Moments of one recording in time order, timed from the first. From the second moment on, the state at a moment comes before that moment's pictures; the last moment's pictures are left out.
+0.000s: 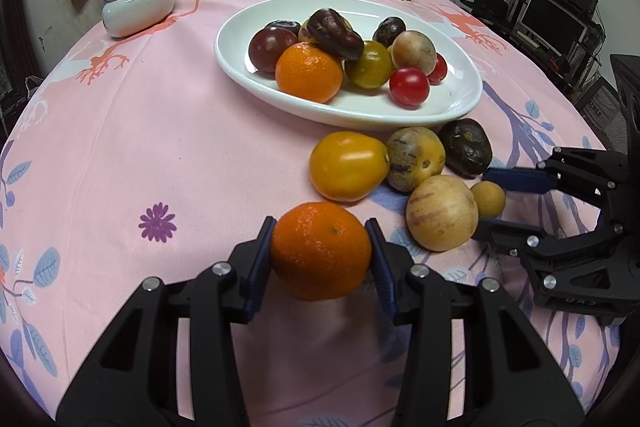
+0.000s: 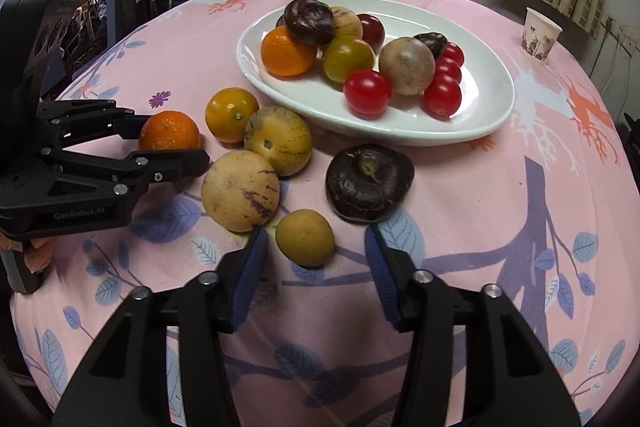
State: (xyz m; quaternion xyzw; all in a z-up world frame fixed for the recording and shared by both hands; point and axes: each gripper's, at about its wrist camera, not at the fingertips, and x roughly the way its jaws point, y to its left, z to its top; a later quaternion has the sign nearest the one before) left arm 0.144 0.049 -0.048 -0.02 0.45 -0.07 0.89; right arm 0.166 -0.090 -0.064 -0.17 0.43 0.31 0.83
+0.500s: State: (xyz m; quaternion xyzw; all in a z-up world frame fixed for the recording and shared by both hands) left arm 0.141 0.046 -0.047 -0.01 0.45 -0.07 0.89; right arm 0.168 -0.106 -0.044 -0.12 0.42 0.32 0.84
